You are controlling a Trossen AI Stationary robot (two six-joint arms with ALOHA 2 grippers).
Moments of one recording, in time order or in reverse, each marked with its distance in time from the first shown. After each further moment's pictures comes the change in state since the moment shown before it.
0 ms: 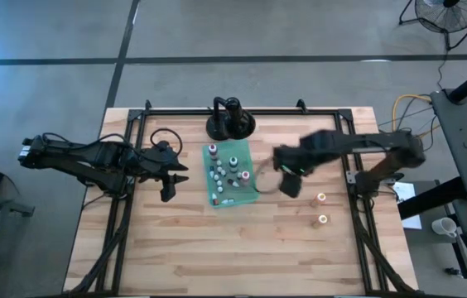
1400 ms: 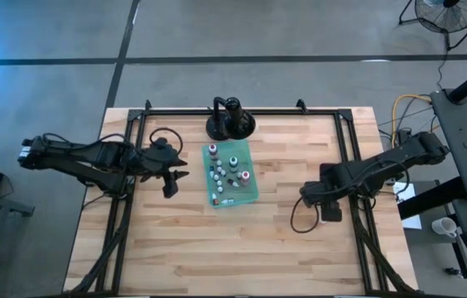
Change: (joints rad) left arm 0.017 0.000 -0.015 0.002 -0.083 0.002; right arm 0.269 -0.259 -0.576 0.050 -0.079 -0.152
